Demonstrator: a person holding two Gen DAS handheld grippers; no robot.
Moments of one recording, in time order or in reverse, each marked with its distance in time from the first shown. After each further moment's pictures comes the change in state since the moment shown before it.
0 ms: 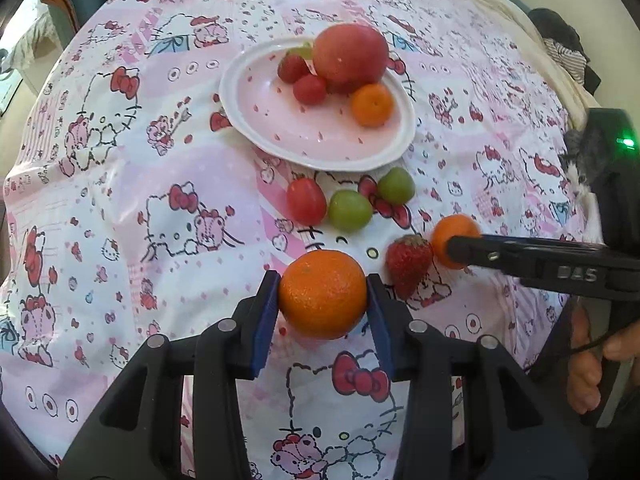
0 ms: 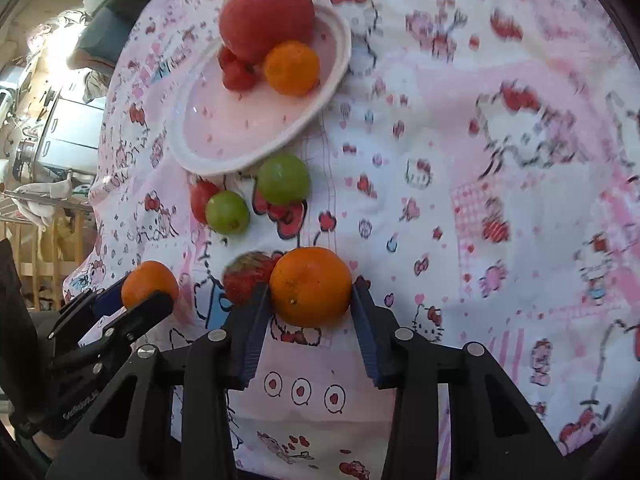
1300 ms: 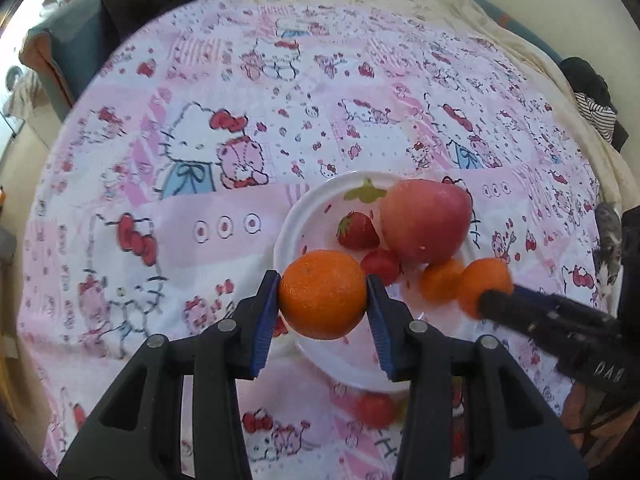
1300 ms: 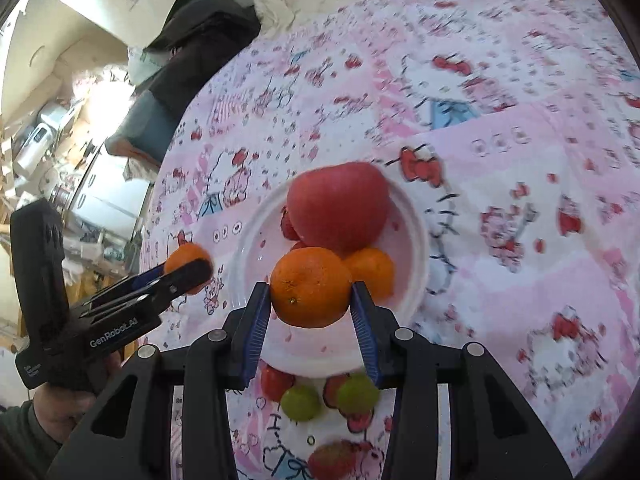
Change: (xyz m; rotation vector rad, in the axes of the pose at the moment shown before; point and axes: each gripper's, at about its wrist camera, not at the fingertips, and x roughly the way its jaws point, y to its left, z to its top) left arm 0.026 0.049 0.144 -0.010 -0.119 0.048; right arm 0.004 0.032 0.103 -0.036 -0.254 0.142
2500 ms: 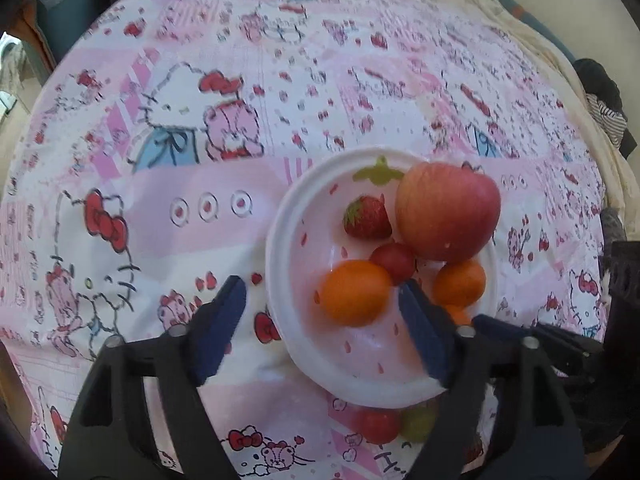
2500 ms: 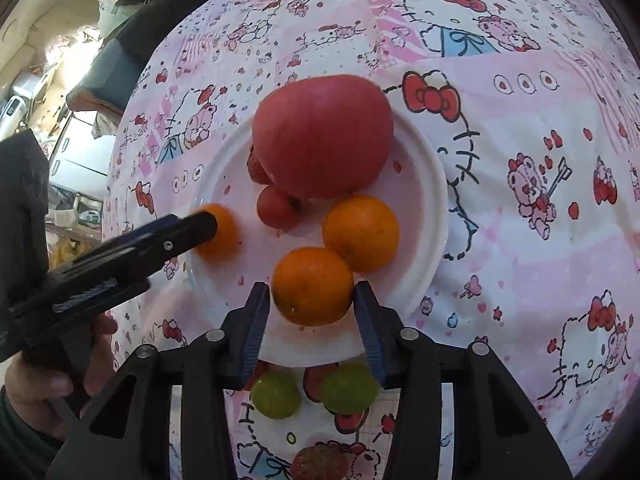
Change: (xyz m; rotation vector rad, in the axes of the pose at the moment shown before) left arm 0.028 0.006 0.002 -0.040 0.065 -0.021; right arm 0.039 -0.002 -0.013 0.001 0.159 -0.086
